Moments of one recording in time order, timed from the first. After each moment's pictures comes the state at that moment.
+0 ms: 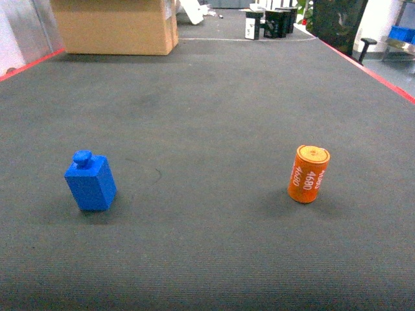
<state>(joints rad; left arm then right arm) 0.00 0.01 0.01 0.00 0.00 0.00 0.00 0.01 0.01 -0.01 0.00 0.00</state>
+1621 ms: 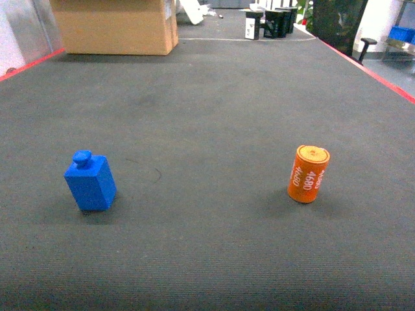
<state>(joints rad) 0.00 0.01 0.01 0.00 0.00 0.00 0.00 0.01 0.01 -0.01 0.00 0.00</state>
